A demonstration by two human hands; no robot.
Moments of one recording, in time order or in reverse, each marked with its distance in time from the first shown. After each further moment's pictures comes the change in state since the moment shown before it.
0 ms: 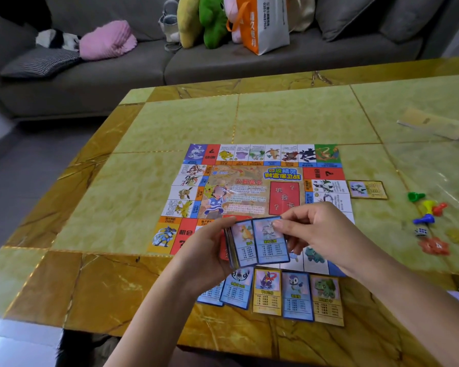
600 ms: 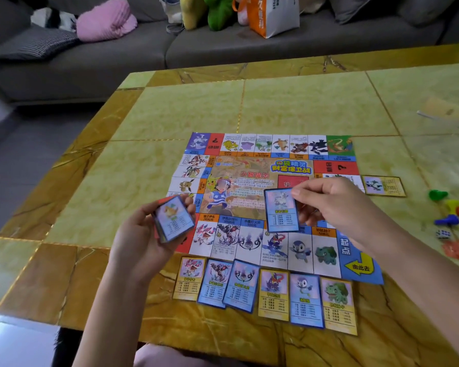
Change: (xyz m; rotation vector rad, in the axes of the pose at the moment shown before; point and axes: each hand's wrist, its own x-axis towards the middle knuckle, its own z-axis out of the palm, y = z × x) left_hand -0.005 0.033 -0.080 -0.382 0.097 0.297; right_hand 0.032 -0.005 -0.011 0.067 0.111 0.043
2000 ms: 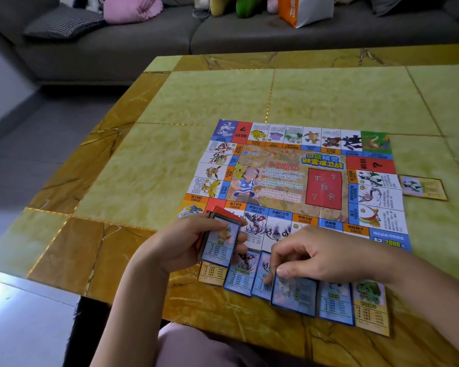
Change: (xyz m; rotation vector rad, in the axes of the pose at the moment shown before) left_hand -0.003 -0.009 -0.015 0.601 -0.127 -0.324; right_hand -0.014 0.008 0.048 -0.610 -0.873 -0.158
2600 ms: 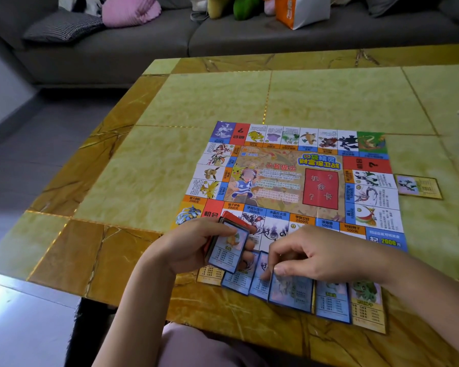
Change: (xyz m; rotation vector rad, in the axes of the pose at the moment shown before) left_hand 0.006 -0.002 0.009 0.059 -0.061 -0.033; right_hand -0.001 0.003 0.002 -0.005 0.022 -0.008
